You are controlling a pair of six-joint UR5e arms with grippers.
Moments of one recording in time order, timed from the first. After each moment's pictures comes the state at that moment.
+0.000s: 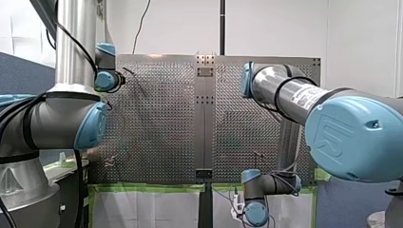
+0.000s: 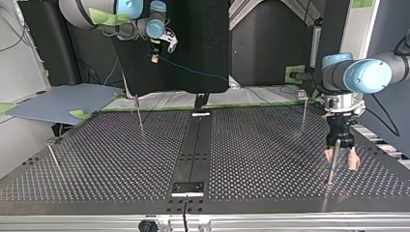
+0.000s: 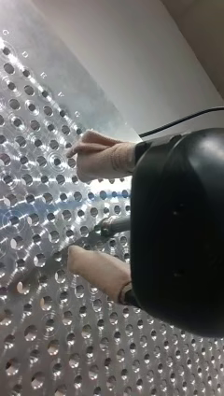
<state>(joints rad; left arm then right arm) 0.23 -1.67 -1.86 -2.55 -1.47 -2.32 2.12 -0.33 1.72 -0.88 1.95 1.75</state>
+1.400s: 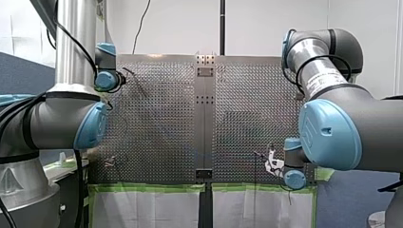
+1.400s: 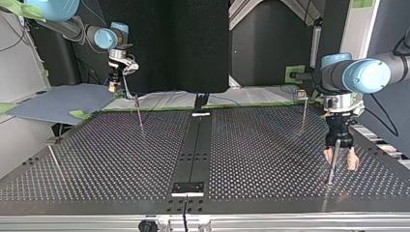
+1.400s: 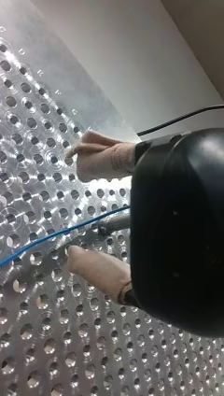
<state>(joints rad) 0.22 -1.67 -1.86 -2.55 -1.47 -2.32 1.76 -0.61 1.84 -1.21 1.64 1.75</state>
